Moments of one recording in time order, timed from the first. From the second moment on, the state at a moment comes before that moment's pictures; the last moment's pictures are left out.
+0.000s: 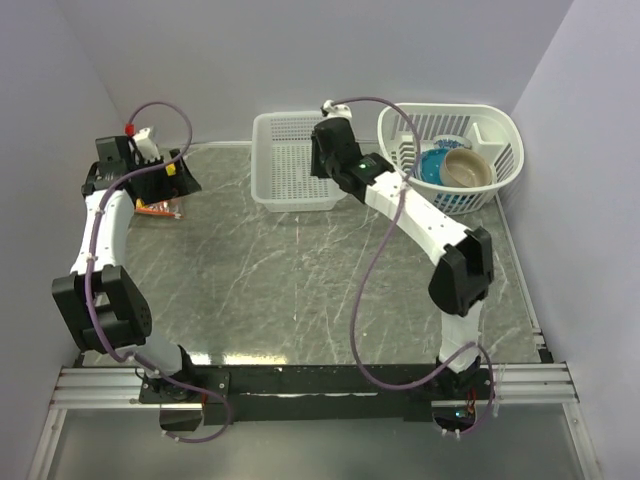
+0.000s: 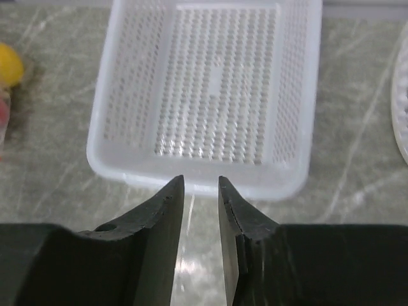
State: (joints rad) left arm 0.24 1.56 1.42 -0.61 0.45 -0.10; right arm 0.64 1.92 1.88 -0.48 0.32 0.38
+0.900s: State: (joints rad) left arm 0.59 1.50 1.17 -0.42 0.29 -0.13; right arm 0.64 2.29 2.00 -0.42 0.31 0.32
